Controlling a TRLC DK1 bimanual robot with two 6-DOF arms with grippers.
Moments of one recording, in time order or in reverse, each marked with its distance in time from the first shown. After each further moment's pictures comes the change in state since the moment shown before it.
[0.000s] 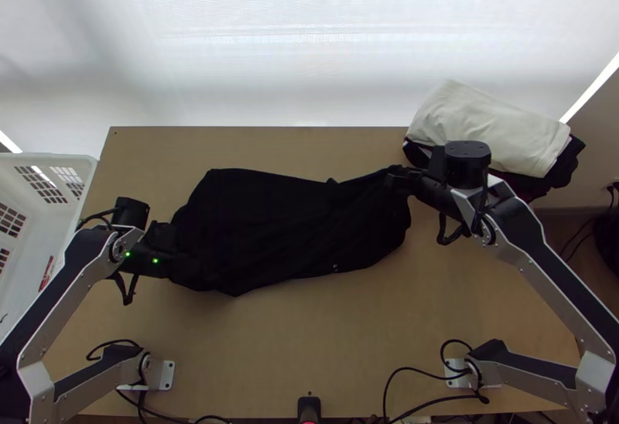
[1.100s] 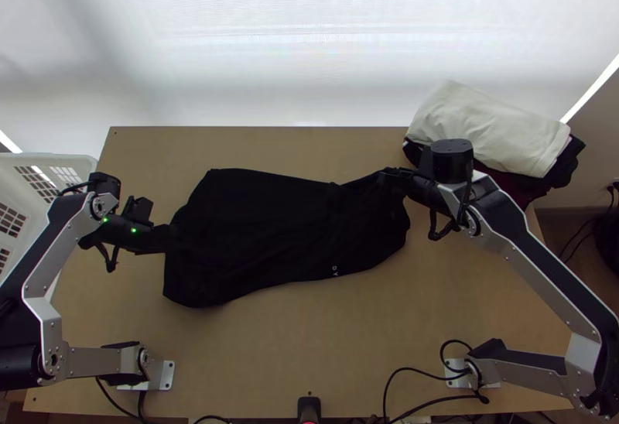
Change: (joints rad) left arm 0.246 0.272 0.208 -0.072 0.096 0.129; right arm 0.002 0.072 0.000 0.016 0.000 0.029
